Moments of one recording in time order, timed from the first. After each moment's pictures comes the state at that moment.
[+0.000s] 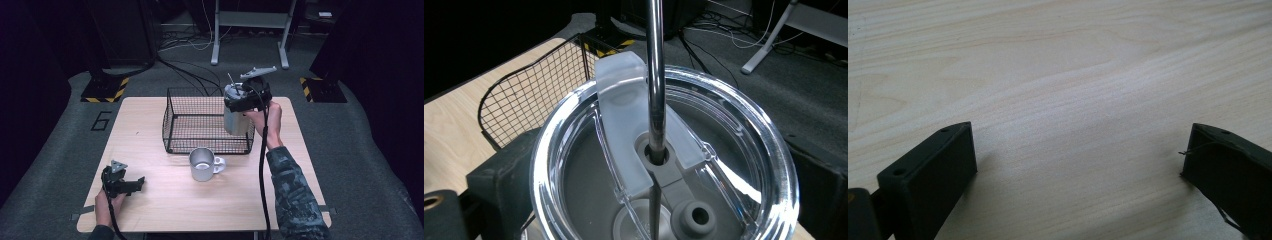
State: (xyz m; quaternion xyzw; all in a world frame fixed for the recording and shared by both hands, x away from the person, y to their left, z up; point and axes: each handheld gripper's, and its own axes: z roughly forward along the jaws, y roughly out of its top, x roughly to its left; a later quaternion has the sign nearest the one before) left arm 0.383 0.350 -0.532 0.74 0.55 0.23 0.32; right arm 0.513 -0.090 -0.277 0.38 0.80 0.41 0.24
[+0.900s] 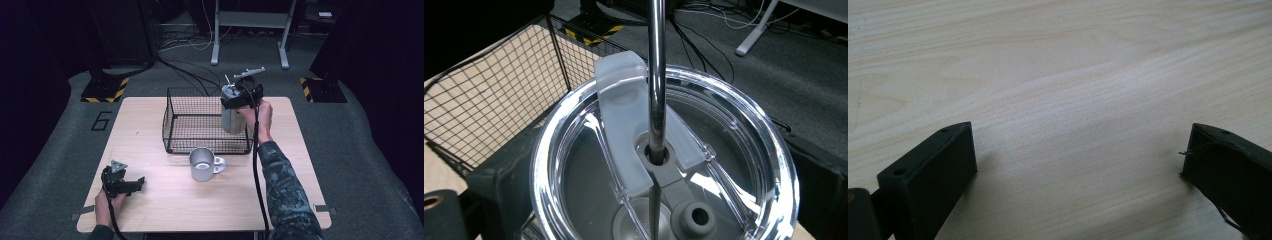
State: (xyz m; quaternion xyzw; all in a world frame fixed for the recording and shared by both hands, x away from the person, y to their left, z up) left arm 0.383 0.351 -0.532 0.74 0.55 0.23 0.31; right arm 0.556 -0.077 -0.310 0.41 0.79 0.39 0.23
